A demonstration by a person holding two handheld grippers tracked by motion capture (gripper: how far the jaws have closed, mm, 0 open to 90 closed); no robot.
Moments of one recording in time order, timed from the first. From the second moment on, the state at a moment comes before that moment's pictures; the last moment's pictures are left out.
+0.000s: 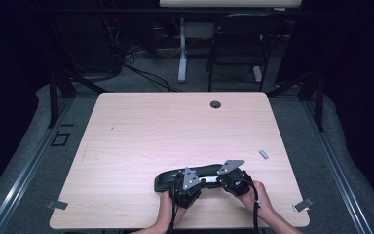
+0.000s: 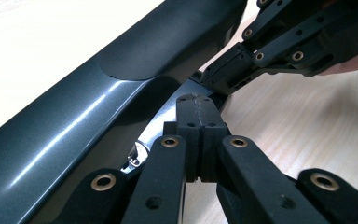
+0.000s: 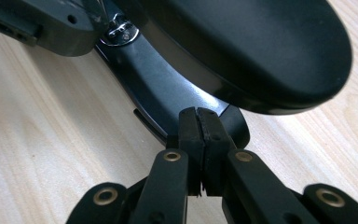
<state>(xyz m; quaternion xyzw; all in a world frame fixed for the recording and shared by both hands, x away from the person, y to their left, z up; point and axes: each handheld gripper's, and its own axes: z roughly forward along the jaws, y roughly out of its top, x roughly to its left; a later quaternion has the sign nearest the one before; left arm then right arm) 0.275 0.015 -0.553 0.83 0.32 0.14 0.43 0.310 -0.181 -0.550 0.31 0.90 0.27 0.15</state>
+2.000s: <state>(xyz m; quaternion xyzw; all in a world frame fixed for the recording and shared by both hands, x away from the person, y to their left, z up) 0.283 0.002 -0.568 0.81 0.32 0.16 0.47 0.305 -0.180 -0.559 0.34 0.87 0.32 0.15</state>
